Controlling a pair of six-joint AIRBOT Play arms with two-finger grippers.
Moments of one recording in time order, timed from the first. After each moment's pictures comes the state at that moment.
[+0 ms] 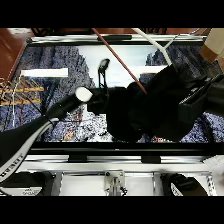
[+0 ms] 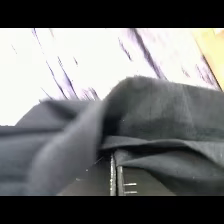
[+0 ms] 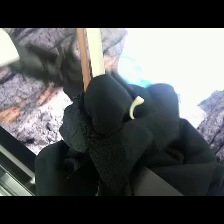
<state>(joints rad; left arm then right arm) -0.63 -1.55 1.37 0.60 -0.46 -1.17 0.24 -0.75 1.47 -1.19 1.39 1.29</state>
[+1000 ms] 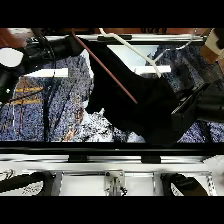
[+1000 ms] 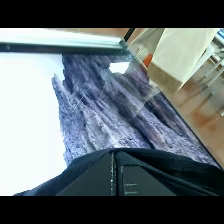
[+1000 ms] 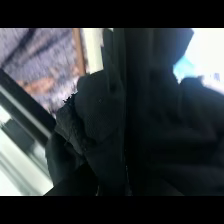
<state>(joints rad) -0.23 -1.37 1.58 0.60 -0.70 -1.11 0.24 -0.79 1.47 -1.13 1.53 1.27</state>
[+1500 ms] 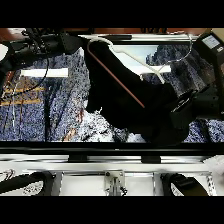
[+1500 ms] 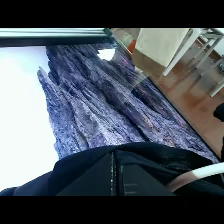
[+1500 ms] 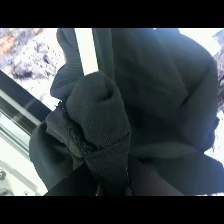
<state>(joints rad) -0.19 -1.34 1.63 0.60 -0.84 -1.11 0.24 -0.83 1.47 -1.30 1.62 1.27</state>
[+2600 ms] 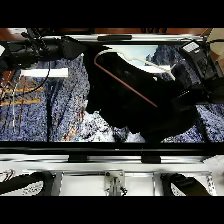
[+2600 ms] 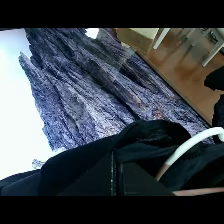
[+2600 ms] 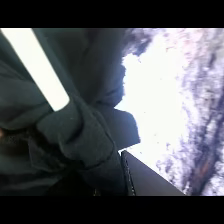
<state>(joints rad) -0.20 -1.33 1.64 0.60 -0.95 -1.06 0.24 -0.97 1.47 -1.70 1.60 1.27</state>
